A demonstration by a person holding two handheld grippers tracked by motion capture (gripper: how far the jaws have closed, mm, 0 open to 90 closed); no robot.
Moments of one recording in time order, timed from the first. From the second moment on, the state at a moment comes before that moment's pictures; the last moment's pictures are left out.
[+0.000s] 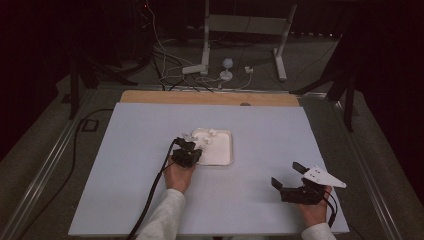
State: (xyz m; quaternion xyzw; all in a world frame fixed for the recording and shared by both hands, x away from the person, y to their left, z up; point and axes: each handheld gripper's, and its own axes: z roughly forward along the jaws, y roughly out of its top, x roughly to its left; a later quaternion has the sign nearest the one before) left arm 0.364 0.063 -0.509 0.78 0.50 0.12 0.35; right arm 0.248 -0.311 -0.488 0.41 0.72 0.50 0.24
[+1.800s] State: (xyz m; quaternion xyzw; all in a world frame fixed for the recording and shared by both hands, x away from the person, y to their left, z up) left arm 0.315 0.125 -0.466 0.75 0.42 0.10 0.50; right arm 0.278 -0.297 -0.446 0.42 0.71 0.53 0.18
